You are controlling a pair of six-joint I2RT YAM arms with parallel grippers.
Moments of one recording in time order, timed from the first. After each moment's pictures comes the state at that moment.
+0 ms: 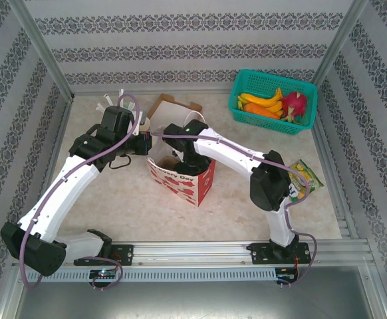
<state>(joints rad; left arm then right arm) -0.39 1.23 1.30 -0.85 0.13 -0.33 0.85 2.04 1.85 -1.41 -0.06 0.31</state>
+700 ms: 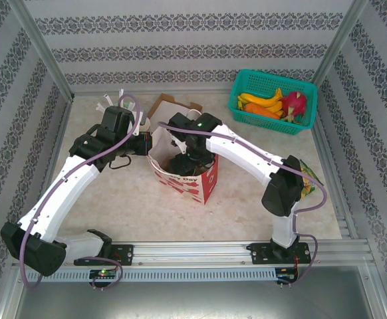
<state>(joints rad) -0.39 1.23 1.30 -0.85 0.14 -0.33 0.84 1.91 1.88 -1.36 -0.09 0.29</state>
